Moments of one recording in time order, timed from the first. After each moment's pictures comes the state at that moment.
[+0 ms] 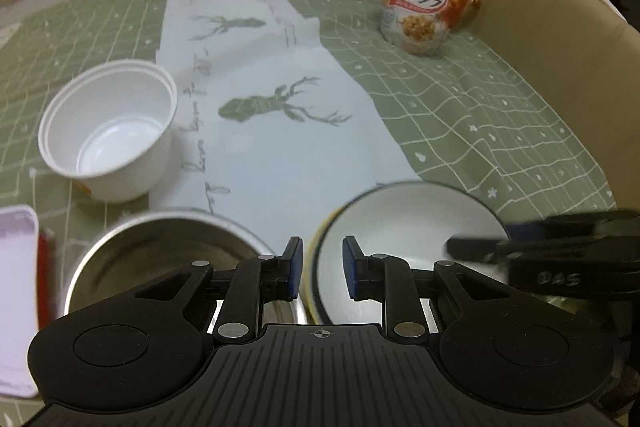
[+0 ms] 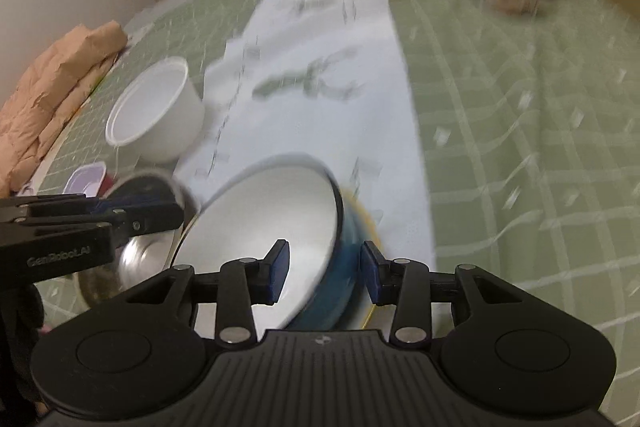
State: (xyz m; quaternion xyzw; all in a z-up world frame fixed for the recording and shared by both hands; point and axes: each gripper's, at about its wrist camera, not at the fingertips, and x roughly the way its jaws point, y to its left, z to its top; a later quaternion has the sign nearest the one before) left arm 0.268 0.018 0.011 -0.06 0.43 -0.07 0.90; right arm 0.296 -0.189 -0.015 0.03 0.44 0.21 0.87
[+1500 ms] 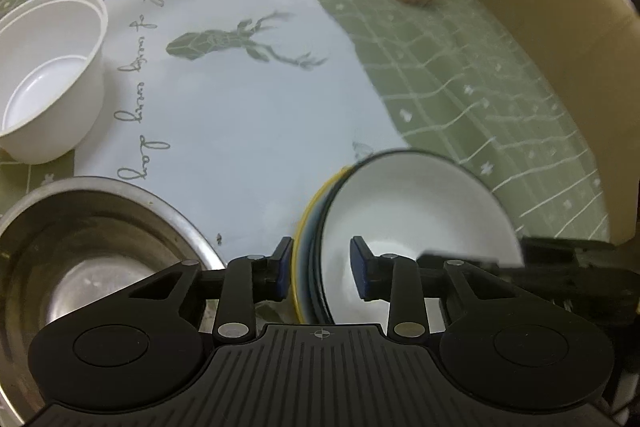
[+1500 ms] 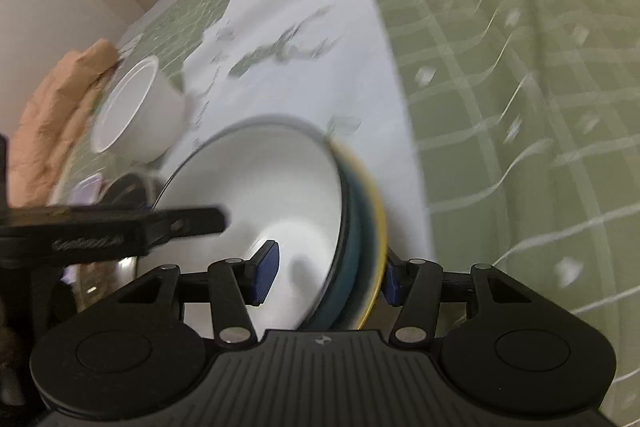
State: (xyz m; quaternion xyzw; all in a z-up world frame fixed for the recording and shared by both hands) left arm 0.306 0.012 -0.030 -0.12 0.50 -0.12 0.85; right arm 0.316 -0.217 -0.063 0.11 0.48 0.21 0.84
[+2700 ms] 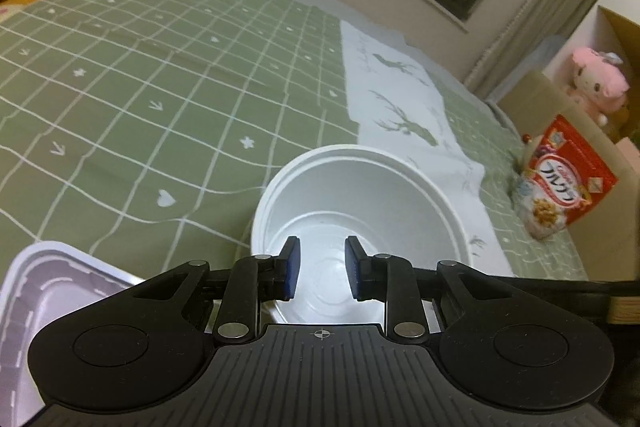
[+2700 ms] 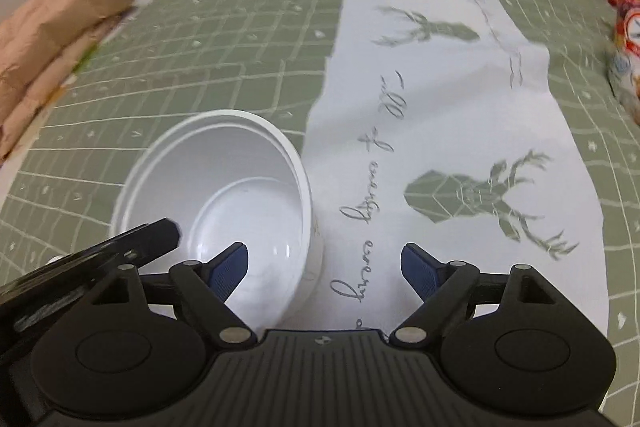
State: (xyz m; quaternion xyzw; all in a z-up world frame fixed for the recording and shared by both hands) left arm 0.324 0.241 -0.034 -0.29 0.33 0.05 0.90; right arm 0.439 0.070 -0.027 -0.05 0.48 0.20 0.85
